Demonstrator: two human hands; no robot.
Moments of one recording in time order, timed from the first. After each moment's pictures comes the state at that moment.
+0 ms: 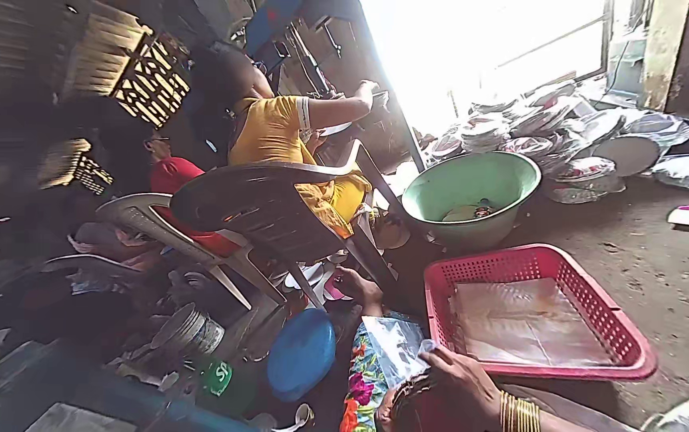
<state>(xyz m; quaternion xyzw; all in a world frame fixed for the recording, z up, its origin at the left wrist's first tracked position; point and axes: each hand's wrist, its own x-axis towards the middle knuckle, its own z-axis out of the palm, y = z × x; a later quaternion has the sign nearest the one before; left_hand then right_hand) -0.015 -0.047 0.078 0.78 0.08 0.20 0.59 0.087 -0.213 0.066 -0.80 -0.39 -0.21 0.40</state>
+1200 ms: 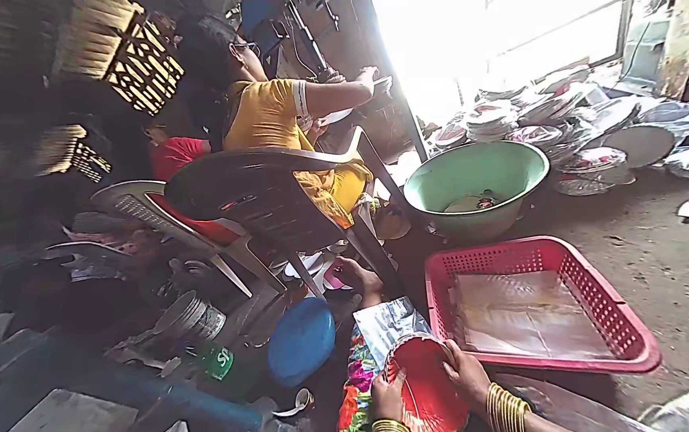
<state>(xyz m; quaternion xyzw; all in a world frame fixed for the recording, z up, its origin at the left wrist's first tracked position) 0.031 -0.026 0.060 0.82 0.34 0.01 0.46 0.103 -0.205 0.032 -0.86 -0.11 0.22 0.45</state>
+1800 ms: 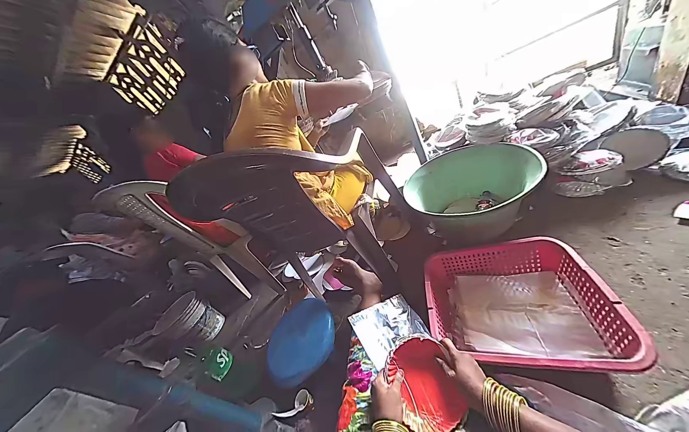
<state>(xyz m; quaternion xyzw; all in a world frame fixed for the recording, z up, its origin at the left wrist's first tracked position) 0.031 -0.023 0.054 0.85 0.32 0.00 0.43 0.112 -0.201 0.025 -0.86 -0.12 0.26 0.42</state>
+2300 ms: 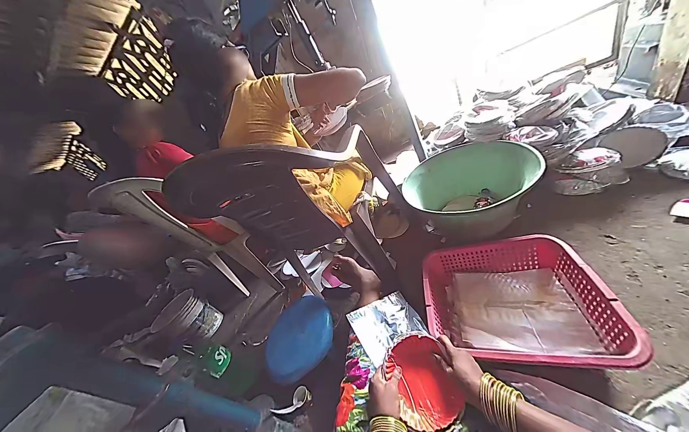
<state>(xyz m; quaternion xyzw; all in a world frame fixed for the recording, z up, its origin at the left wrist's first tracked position) 0.034 -0.019 0.050 0.84 0.33 -0.01 0.43 0.115 -0.201 0.023 -0.86 -0.13 0.26 0.41</state>
